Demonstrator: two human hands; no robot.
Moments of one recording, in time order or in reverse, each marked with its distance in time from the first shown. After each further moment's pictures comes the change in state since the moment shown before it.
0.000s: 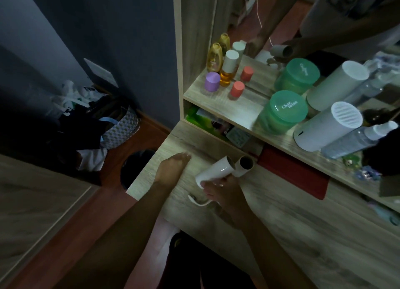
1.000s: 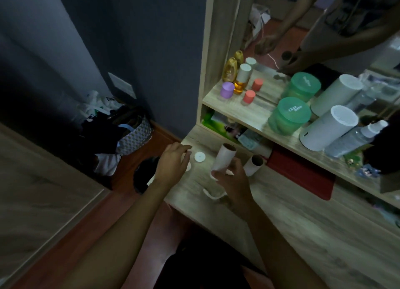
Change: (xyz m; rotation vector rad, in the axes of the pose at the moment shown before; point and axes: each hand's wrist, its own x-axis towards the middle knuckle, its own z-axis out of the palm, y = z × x) left_hand -0.044 -0.004 -0.066 -0.285 0.341 -0.147; right_hand -0.026 -0.016 0.025 -0.164 0.126 -0.239
